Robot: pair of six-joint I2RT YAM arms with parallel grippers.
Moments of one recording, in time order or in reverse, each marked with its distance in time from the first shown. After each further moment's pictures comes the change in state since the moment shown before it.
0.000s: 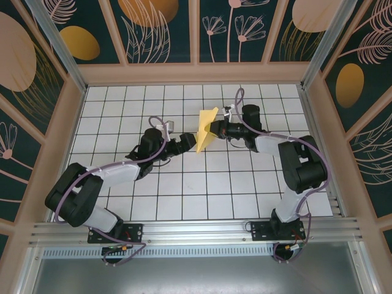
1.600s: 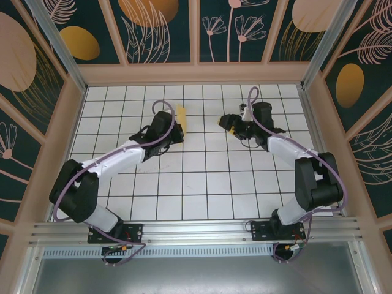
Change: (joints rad) left arm -0.045 0.055 0.409 -0.741 -0.520 0.269; right arm -0.068 -0.206 0.011 -0.451 0.388 -0.207
